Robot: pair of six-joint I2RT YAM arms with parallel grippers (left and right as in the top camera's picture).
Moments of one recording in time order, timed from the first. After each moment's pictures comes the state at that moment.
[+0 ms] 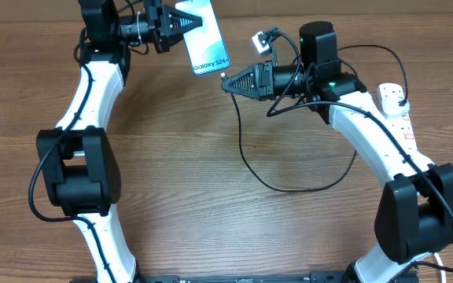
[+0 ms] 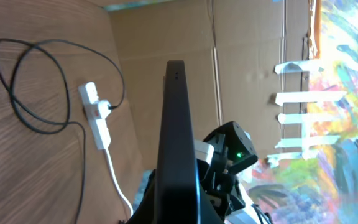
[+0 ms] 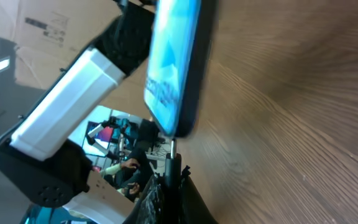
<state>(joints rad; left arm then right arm) 0.00 2.15 1.75 0.40 1.45 -1.42 0.29 1.81 1.40 -0.11 -1.21 0.63</state>
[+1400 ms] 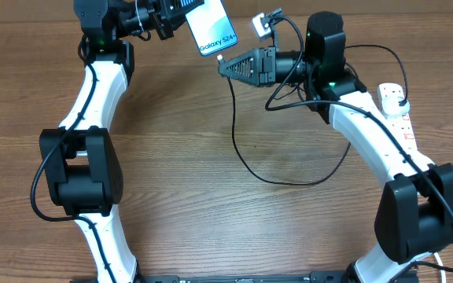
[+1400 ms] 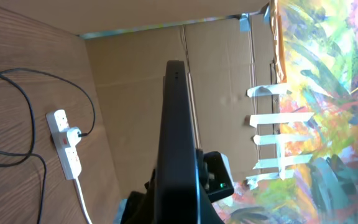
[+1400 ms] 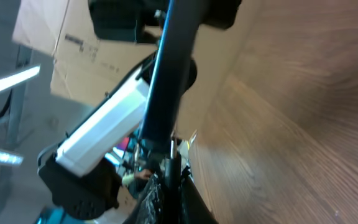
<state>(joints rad) -0.01 2.15 1.75 0.81 1.32 -1.82 0.28 1.81 1.40 0.21 -1.22 0.92</state>
